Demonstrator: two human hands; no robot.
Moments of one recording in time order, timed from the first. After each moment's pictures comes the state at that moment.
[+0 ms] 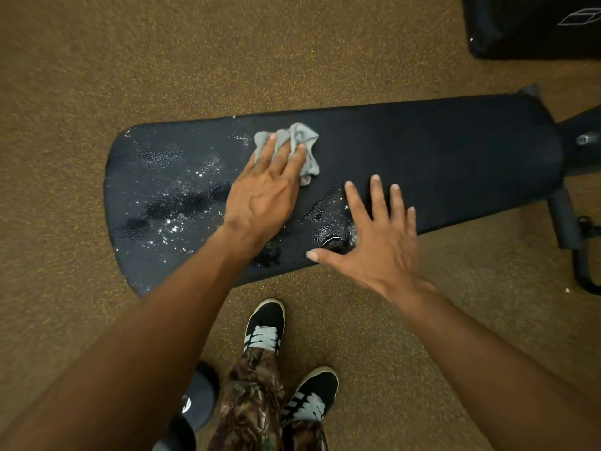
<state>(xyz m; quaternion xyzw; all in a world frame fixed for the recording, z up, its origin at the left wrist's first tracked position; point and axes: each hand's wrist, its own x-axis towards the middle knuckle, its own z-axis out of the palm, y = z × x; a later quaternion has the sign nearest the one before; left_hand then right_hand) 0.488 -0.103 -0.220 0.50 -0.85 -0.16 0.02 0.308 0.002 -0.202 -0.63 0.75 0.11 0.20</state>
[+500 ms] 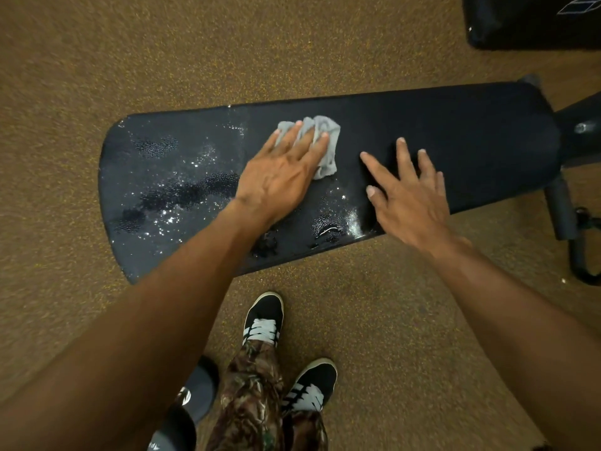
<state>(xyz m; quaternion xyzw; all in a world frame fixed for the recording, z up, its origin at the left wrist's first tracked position) 0.468 -0.114 -0.224 0.43 -0.89 -0.13 -0.02 0.255 -0.026 -0.202 -0.62 0.76 0.08 0.18</state>
